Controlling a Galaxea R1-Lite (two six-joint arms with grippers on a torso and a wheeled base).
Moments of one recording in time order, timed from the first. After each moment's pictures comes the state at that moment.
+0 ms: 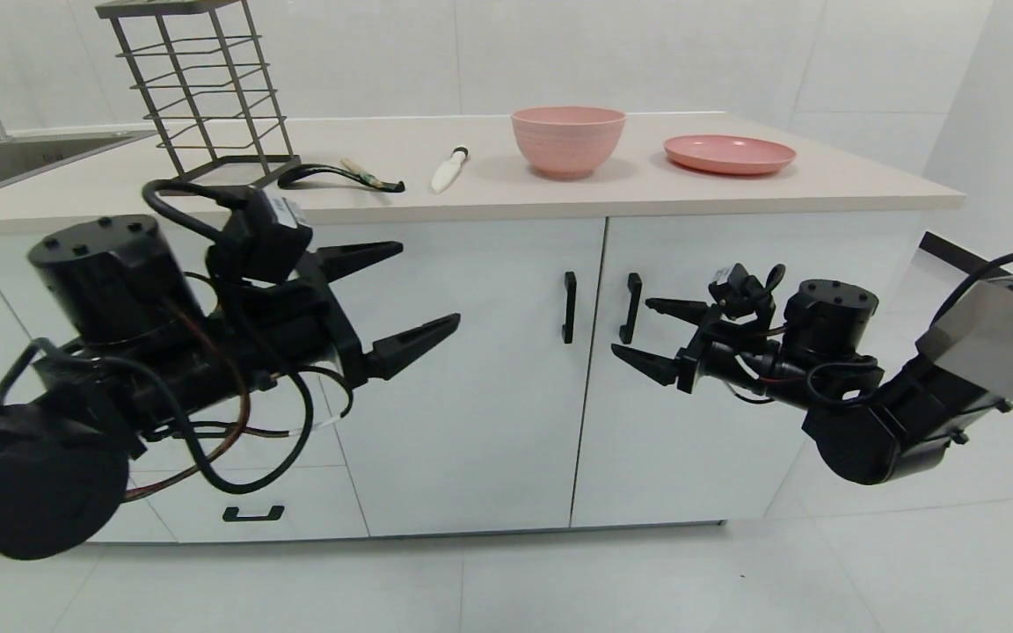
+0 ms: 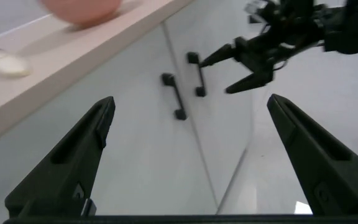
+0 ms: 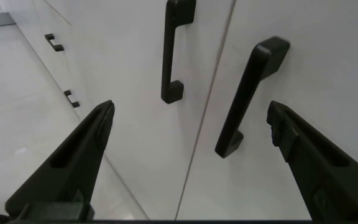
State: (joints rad) left arm -0.38 1.69 -0.69 -1.08 -0.60 0.25; right arm 0.23 2.24 -0.89 -1.28 0.70 -0.16
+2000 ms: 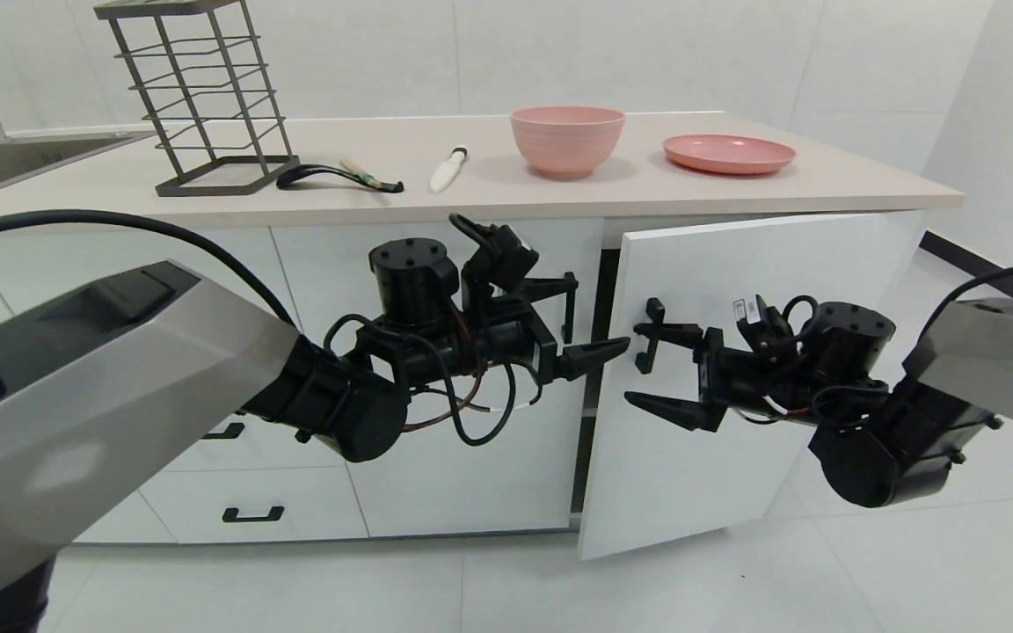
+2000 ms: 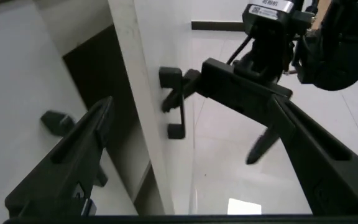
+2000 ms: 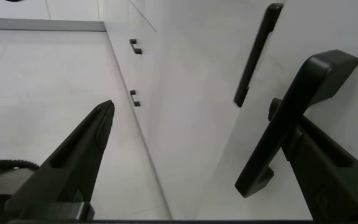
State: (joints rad) left arm -0.61 2.19 -1.23 -0.99 -0.64 0.10; right arm 0.20 2.29 -0.79 -1.46 1.10 -0.14
